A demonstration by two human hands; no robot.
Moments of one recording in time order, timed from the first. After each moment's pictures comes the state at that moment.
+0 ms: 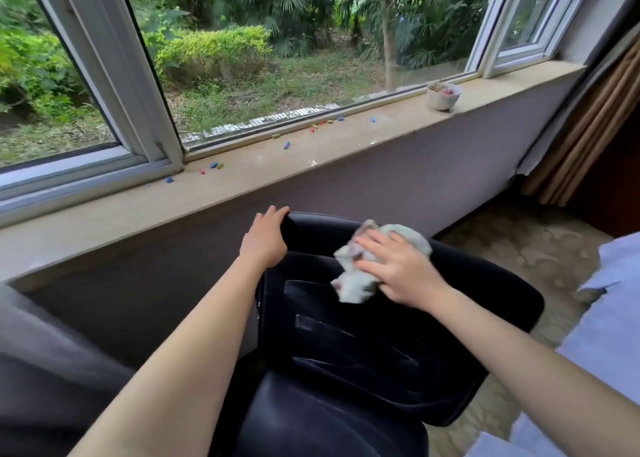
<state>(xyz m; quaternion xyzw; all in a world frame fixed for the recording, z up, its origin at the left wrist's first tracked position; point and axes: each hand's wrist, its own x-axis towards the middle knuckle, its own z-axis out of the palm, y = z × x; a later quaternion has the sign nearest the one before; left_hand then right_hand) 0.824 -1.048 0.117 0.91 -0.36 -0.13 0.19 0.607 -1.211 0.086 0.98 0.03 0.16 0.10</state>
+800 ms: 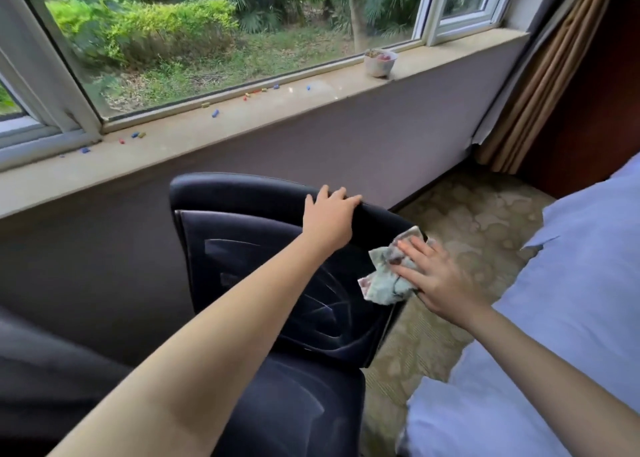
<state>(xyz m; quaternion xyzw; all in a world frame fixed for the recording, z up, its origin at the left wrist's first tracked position) 0.602 -1.173 0.136 0.83 -0.55 -0.03 0.07 0.386 -1.285 0.041 0.97 -0.06 0.20 0.12</state>
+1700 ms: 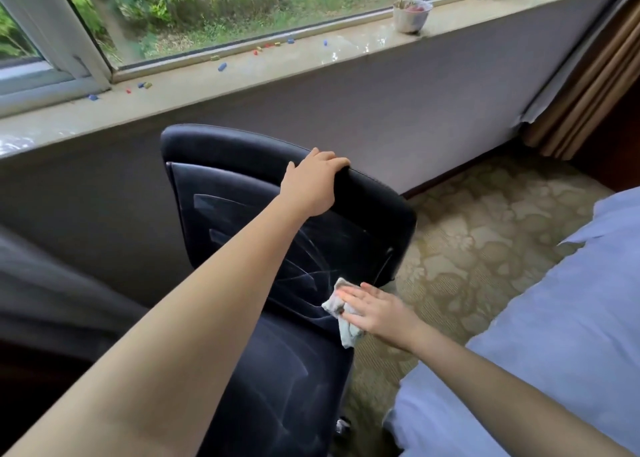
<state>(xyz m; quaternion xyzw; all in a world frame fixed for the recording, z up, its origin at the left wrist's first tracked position) 0.579 -1.180 0.133 0.86 -0.50 -0.07 0.11 0.376 -1.243 -0.063 0.97 0.12 0.15 0.13</state>
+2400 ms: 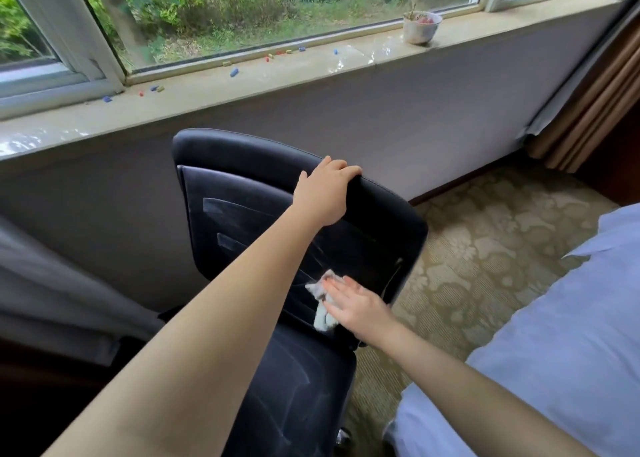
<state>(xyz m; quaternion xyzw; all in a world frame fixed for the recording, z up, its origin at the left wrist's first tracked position) 0.579 -1.180 0.128 0.86 -0.50 -0.07 0.12 0.423 -1.217 -0.053 0.98 0.09 0.12 0.15</state>
